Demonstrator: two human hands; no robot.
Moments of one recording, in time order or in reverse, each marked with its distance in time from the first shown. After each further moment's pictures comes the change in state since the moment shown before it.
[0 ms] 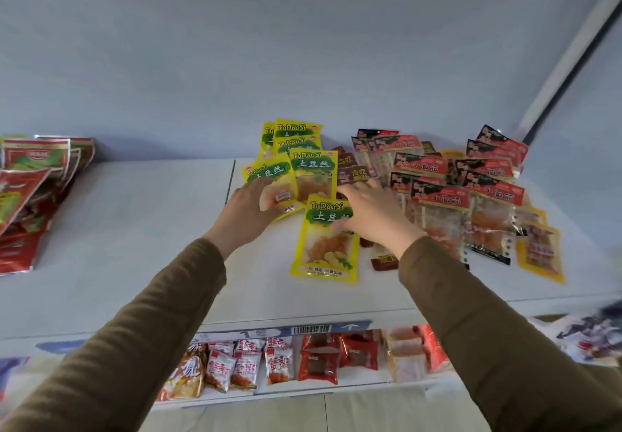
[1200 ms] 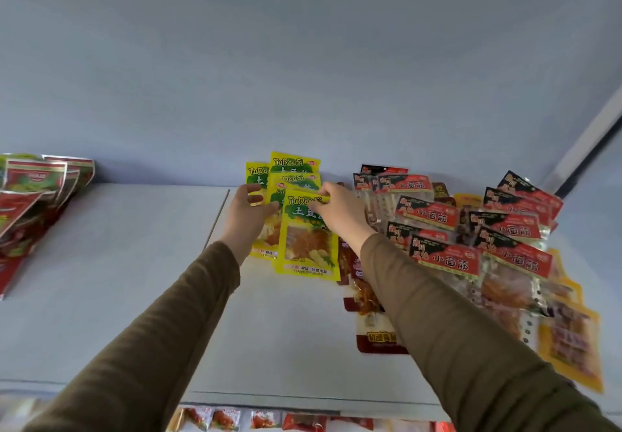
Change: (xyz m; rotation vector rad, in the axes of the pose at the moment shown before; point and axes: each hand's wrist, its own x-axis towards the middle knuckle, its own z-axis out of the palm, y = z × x) left_hand 0.097 0.010 0.040 -0.646 0.350 -0.336; right_hand 0.122 0.014 0.011 0.563 0.178 0.043
